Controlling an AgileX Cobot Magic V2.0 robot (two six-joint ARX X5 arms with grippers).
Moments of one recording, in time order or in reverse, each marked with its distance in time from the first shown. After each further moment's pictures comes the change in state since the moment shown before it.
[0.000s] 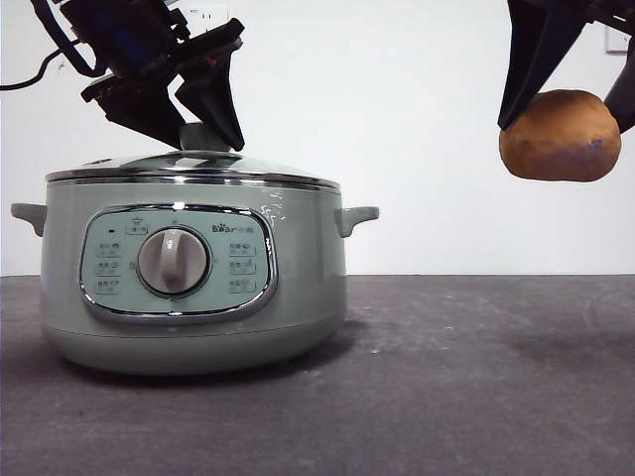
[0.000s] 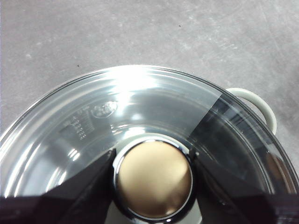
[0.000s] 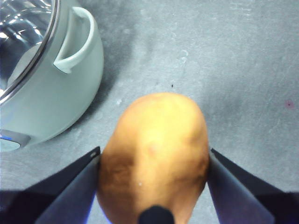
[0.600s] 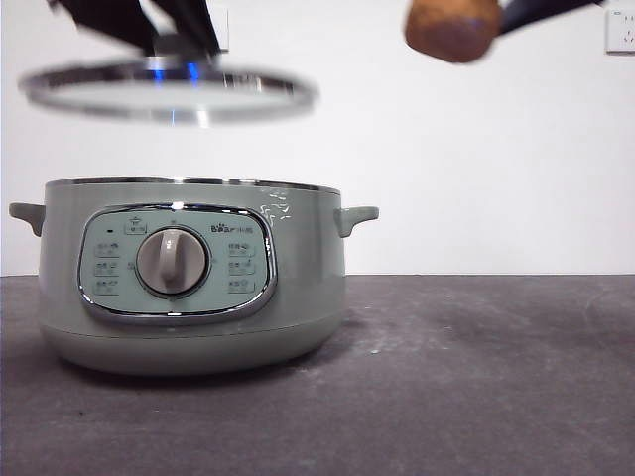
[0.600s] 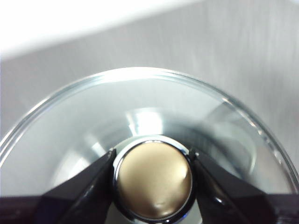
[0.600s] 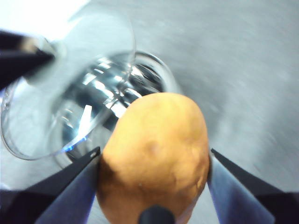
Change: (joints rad) left arm 0.000 -0.194 0.090 -0.081 -0.060 0.007; right arm 0.028 0.063 0.185 0.187 -0.236 0.000
